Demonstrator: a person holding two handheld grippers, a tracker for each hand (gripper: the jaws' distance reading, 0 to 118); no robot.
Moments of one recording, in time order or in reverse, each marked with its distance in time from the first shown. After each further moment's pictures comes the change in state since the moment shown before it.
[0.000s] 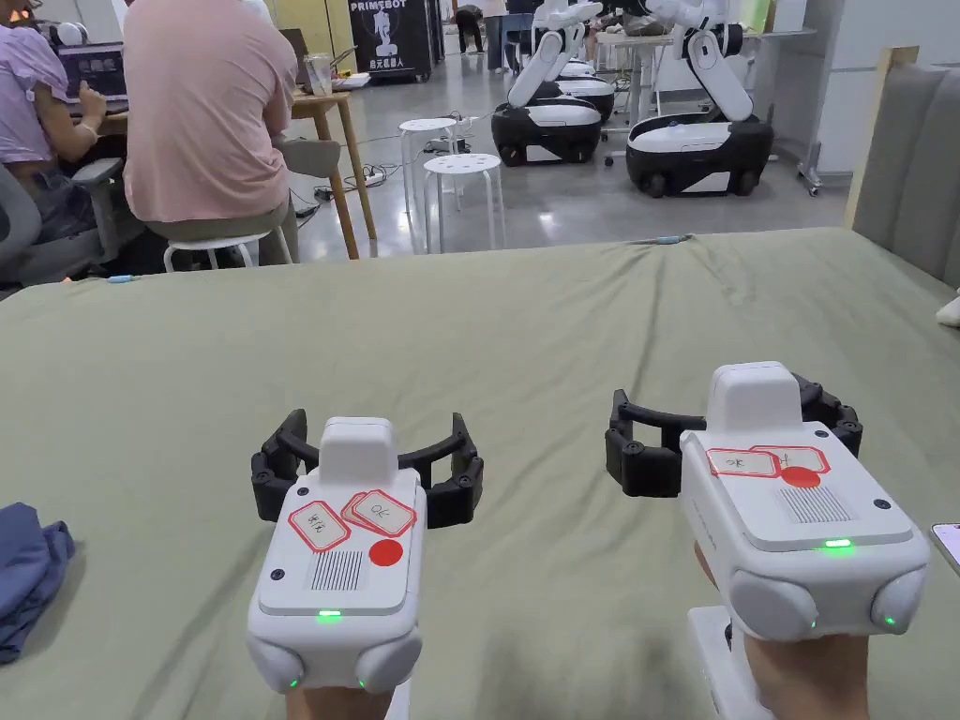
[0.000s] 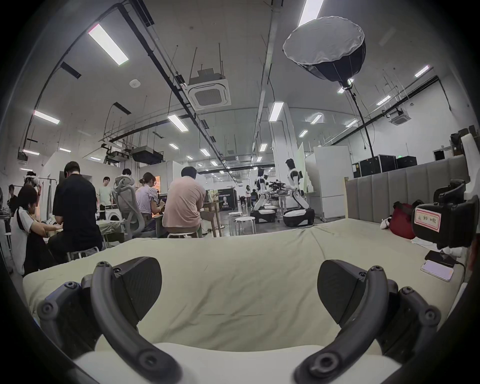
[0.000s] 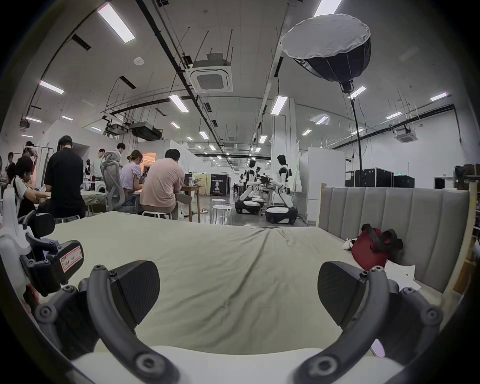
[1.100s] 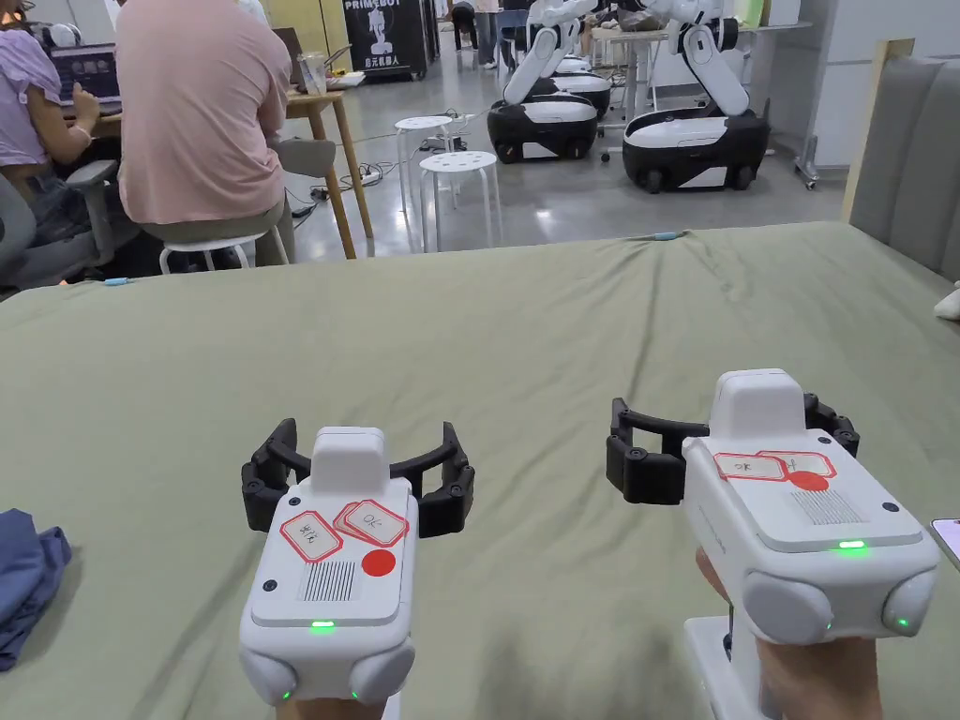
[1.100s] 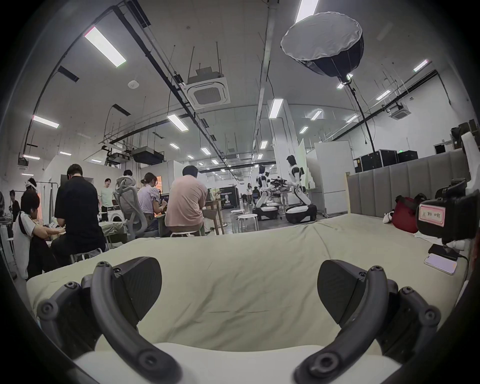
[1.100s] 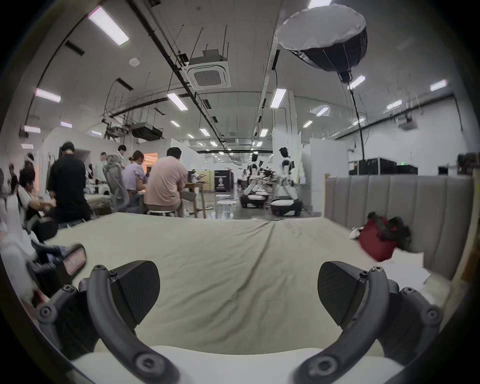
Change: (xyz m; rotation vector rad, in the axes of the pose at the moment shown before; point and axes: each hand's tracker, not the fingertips) left arm -0.003 -0.006 -0.002 -0.016 0.012 -0.025; right arm 0.008 -0.006 -0.004 -0.042 0.070 -0.084
